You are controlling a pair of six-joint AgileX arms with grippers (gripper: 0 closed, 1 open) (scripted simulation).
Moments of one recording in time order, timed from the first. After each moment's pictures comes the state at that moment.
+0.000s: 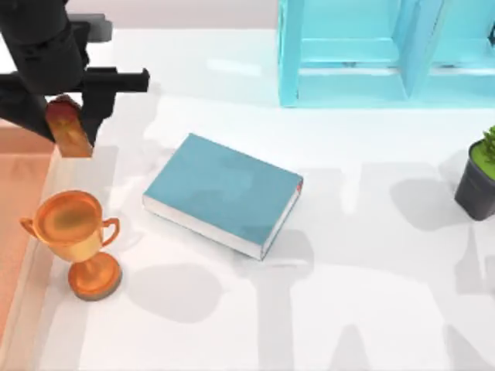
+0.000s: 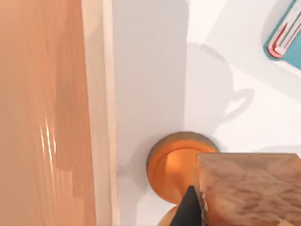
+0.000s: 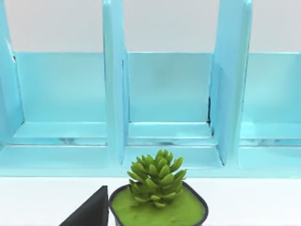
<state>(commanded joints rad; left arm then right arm) -0.26 1.94 1.79 -1.40 0.00 -0.24 0.00 0.00 0.00 0.00 0.00 0.00</state>
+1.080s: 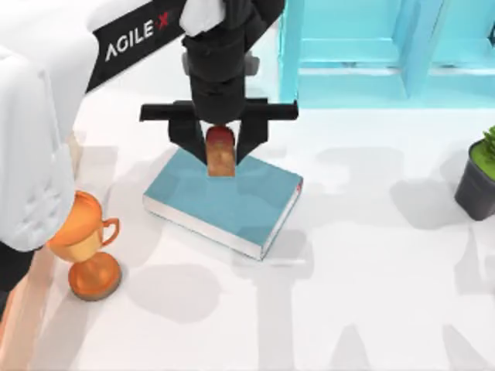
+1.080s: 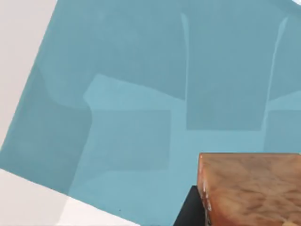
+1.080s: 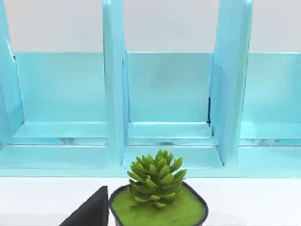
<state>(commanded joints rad) -0.57 2.34 2.13 -1.36 0.00 -0.54 0.00 0.00 0.00 0.00 0.00 0.00</state>
